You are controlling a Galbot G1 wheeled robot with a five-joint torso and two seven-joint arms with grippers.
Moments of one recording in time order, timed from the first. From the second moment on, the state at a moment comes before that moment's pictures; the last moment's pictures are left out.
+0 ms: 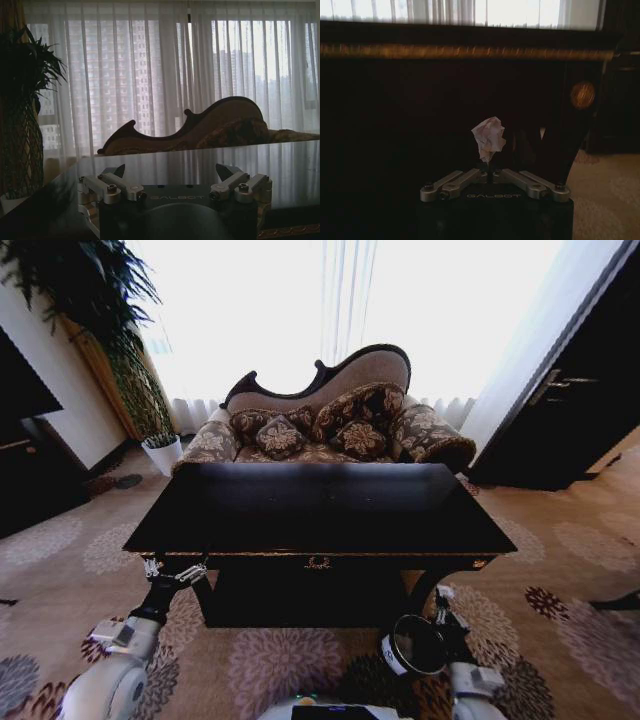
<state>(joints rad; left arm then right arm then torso) 1.75 -1.15 -0.84 -2.19 -0.46 -0.13 0.10 -1.67 1.32 0.68 1.61 0.35 0.45 -0.01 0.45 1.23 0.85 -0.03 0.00</state>
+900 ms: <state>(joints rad) 1.75 -1.15 -0.84 -2.19 -0.46 -0.13 0.10 -1.38 1.13 0.49 1.10 0.34 0.13 0.07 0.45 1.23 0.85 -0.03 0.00</state>
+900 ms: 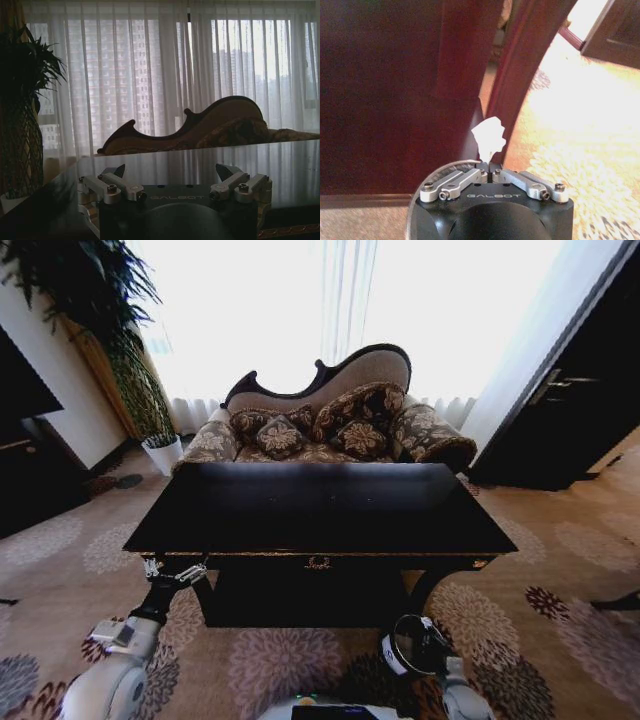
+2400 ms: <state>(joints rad) 1.75 -1.15 -0.84 -2.19 -0.46 -0.13 0.10 -1.34 1.13 0.45 1.10 0.34 0.02 0.07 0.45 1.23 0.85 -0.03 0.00</state>
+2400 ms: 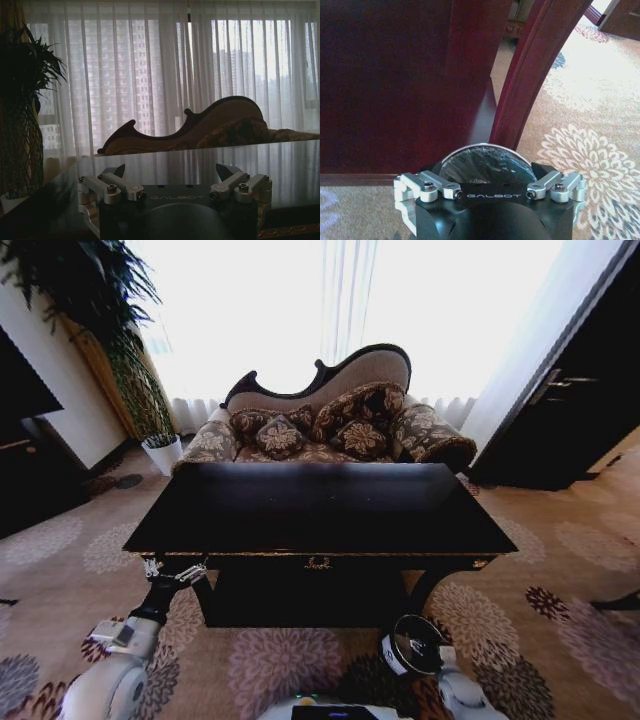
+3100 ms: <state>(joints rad) 1.75 -1.15 -0.84 -2.19 -0.46 -0.13 0.10 -1.63 1.33 0.61 1.40 0.32 0.49 -0.09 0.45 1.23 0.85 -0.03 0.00</state>
